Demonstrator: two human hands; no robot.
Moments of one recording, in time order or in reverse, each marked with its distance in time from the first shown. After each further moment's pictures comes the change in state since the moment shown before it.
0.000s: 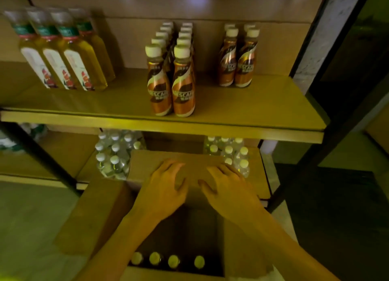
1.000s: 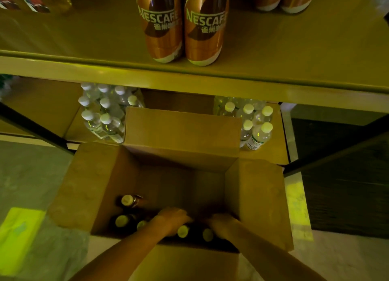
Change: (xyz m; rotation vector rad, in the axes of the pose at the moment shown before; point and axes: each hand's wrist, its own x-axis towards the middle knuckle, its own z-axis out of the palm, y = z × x) left_hand -0.080 -0.129 0.186 0.343 -1.301 0.120; right_hand -0.033 0.050 0.251 -0.018 -1.160 0.208
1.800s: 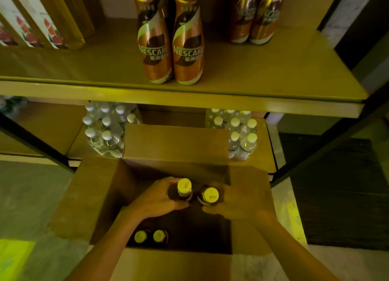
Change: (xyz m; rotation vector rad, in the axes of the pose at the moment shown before) left_hand -0.111 0.011 -0.098 -0.905 0.706 0.062; right_hand -0.181 -0.005 -0.102 0.521 0.416 -0.208
